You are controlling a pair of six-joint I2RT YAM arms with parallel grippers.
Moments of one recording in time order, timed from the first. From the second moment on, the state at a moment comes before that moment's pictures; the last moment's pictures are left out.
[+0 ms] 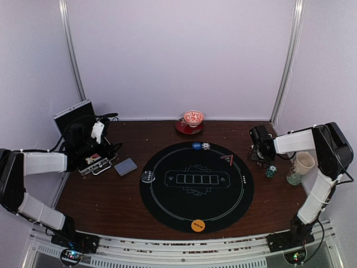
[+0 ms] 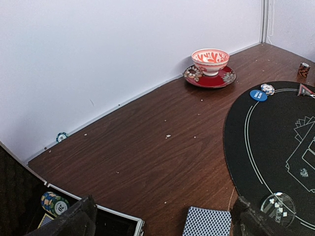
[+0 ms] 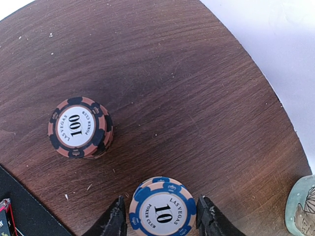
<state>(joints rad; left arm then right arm) -0.14 1.36 0.61 0.42 0.38 0.29 0.28 1.73 0.94 -0.23 0.55 0.59</state>
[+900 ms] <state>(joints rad) -0.14 1.36 0.61 0.42 0.38 0.29 0.28 1.74 0.94 -0.24 0.56 0.59</state>
